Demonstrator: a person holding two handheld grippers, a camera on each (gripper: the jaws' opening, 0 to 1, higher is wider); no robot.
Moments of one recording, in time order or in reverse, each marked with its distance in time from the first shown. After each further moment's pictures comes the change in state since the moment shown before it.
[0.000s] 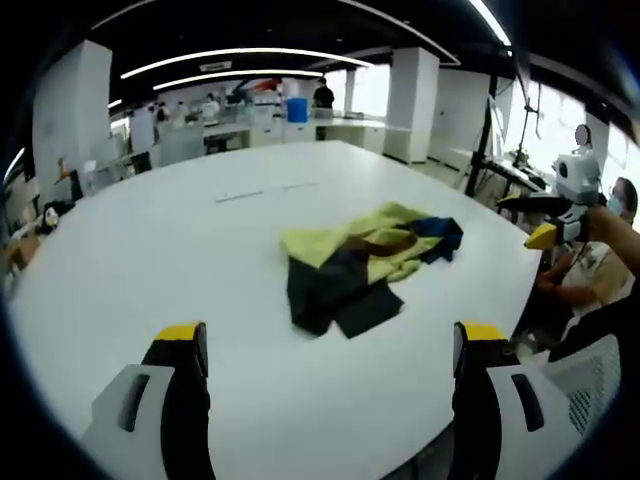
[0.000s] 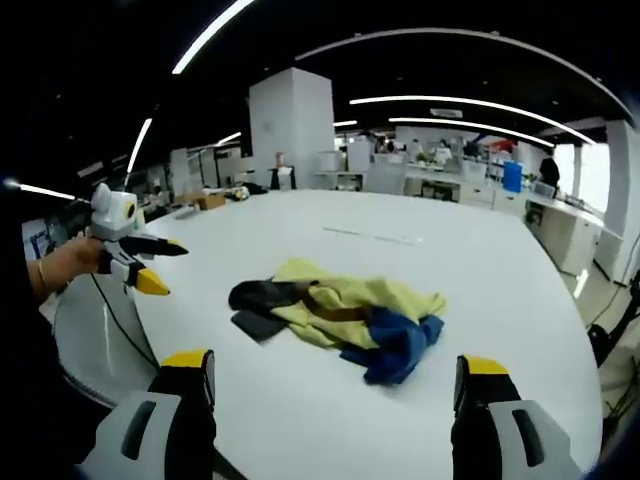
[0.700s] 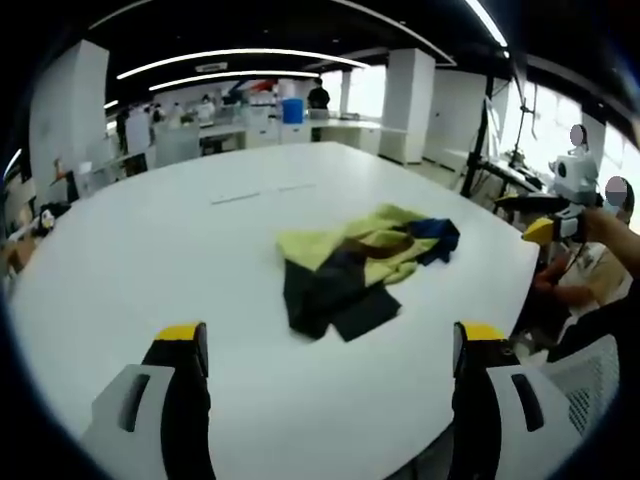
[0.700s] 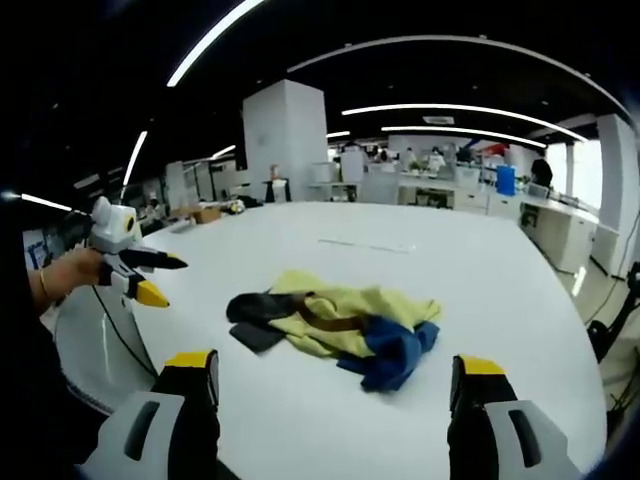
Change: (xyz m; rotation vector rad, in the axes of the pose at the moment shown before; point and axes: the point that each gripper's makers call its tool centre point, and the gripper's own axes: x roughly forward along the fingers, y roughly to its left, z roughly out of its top) left arm 0.004 0.000 0.003 0.003 -0.004 -0.020; right arm -0.002 -0.003 0.006 0.030 -0.046 -0.011
